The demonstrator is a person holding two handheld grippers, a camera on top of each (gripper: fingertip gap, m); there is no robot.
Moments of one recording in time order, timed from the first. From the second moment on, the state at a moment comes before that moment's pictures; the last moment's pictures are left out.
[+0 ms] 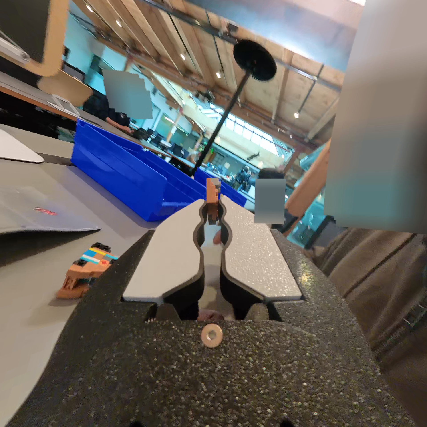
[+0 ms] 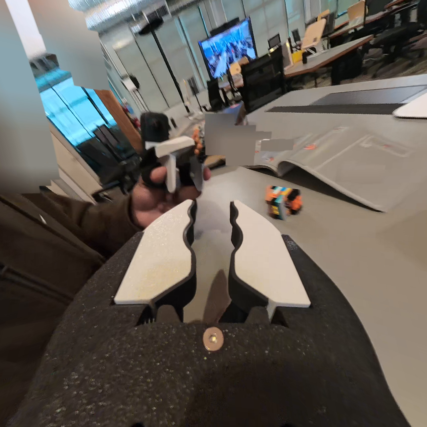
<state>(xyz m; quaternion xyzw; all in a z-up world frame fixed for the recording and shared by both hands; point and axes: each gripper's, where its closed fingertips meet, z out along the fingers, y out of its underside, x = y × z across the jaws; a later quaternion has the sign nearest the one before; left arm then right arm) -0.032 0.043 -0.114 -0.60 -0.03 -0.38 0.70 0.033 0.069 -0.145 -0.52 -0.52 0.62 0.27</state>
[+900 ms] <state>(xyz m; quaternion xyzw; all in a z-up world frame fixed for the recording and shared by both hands) -0.065 0.060 -0.124 -0.61 -0.02 -0.40 0.69 0.108 0.409 -0.245 -0.38 -0.92 -0.10 -0.03</state>
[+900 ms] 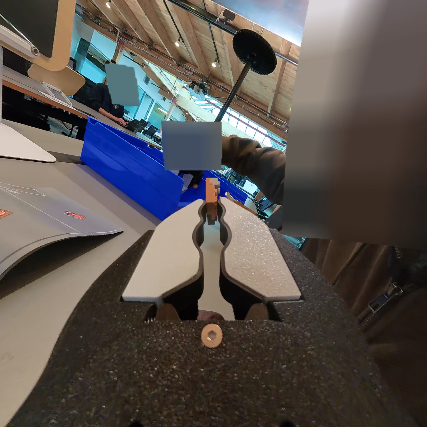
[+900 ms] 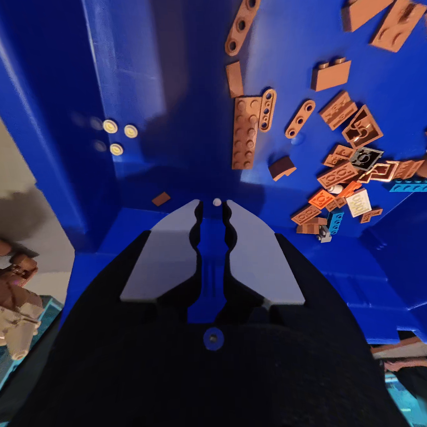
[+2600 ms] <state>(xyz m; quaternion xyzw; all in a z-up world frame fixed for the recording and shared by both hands) -0.047 0.061 -0.145 -0.67 -0.01 -0.39 0.63 -0.024 0.077 -0.129 -0.36 -0.76 0.45 0.30</state>
